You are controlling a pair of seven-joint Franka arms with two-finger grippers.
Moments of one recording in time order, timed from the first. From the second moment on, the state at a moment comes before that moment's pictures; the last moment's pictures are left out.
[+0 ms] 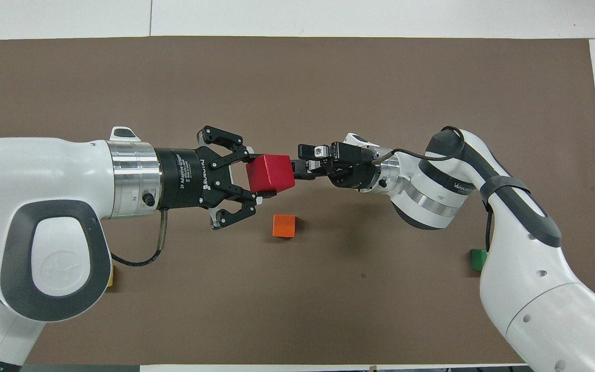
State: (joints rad) left arm -0.16 -0.13 -0.27 -2.00 -0.99 2.14 -1.66; right arm 0.28 0.46 0.04 -1.97 2.18 1.35 -0.82
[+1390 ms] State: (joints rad) left arm -0.21 -0.09 -0.27 -2.07 -1.17 2.33 -1.50; right arm 0.29 0.46 0.04 -1.95 2.18 1.40 -0.82
